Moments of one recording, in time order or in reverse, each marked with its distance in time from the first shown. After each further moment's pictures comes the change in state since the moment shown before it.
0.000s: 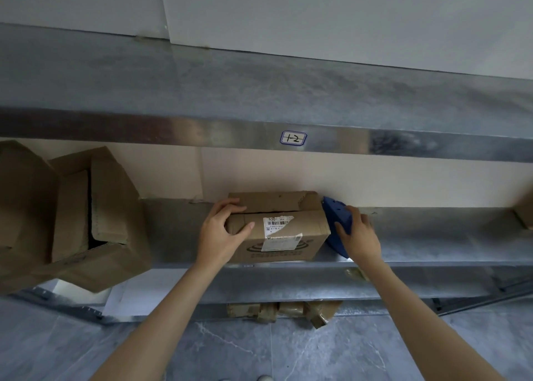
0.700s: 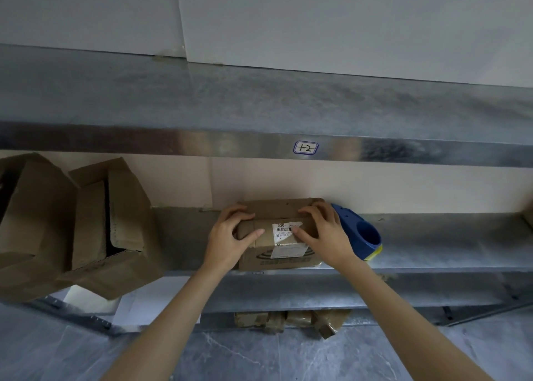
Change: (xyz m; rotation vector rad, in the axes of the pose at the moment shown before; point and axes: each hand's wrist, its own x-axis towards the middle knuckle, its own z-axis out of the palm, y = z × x) left_hand 0.004 0.001 -0.014 0.038 -0.063 0.030; right_hand -0.020 -0.088 0.008 0.094 -0.054 -0.367
